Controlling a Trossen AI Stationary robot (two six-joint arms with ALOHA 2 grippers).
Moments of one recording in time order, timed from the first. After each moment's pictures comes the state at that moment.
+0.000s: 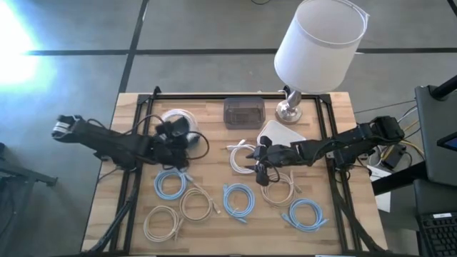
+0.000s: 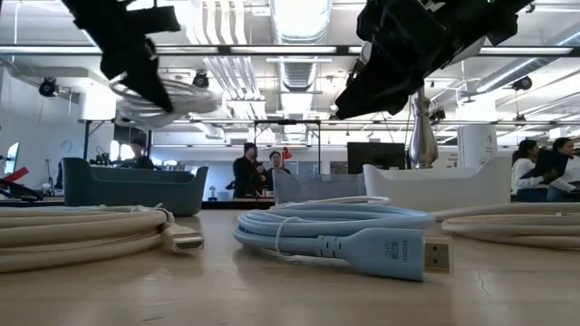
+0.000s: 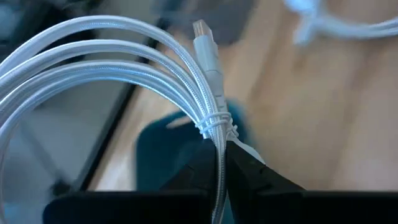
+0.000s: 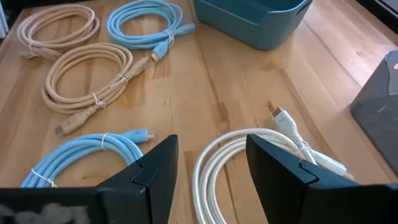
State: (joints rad) left arm -0.22 1.11 0.87 -0.89 -0.77 -0.39; right arm 0.15 1.44 0.77 0.06 0.21 0.25
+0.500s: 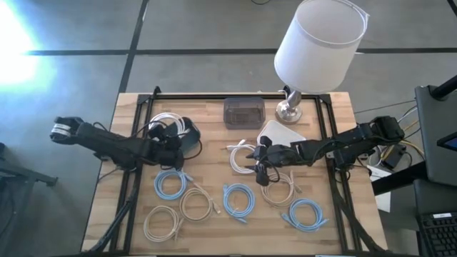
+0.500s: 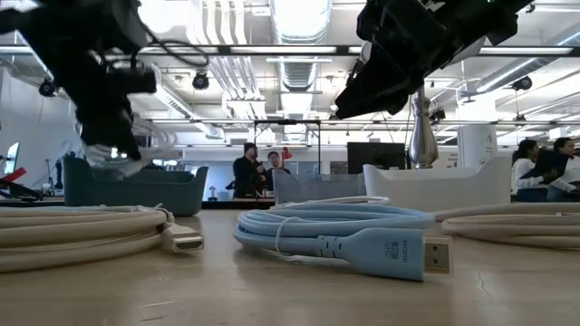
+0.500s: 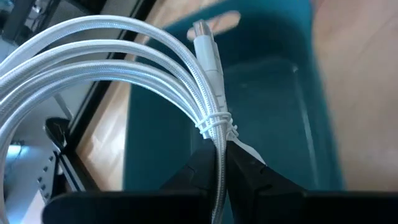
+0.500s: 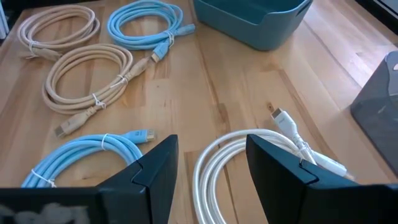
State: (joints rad) left arm -0.15 1.09 0.59 -0.80 -0.78 -0.53; right arm 0.15 1.44 0.77 0.06 0.21 0.25
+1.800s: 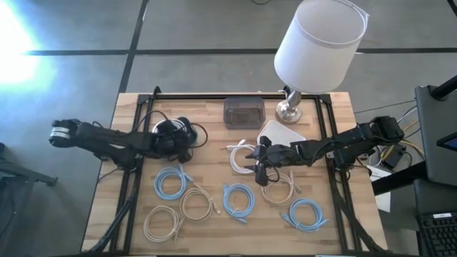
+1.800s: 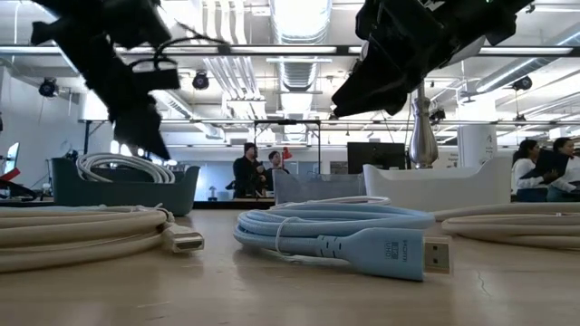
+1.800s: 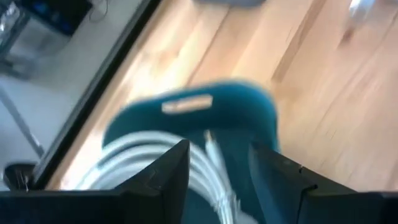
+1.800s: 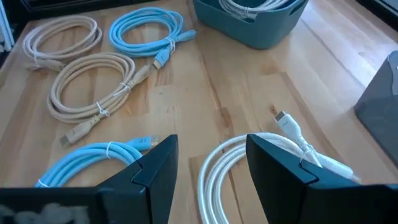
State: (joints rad) left arm -0.02 1.09 0.62 -0.53 -0.67 -0.27; right arm 0.15 1.44 0.77 0.08 0.21 0.28
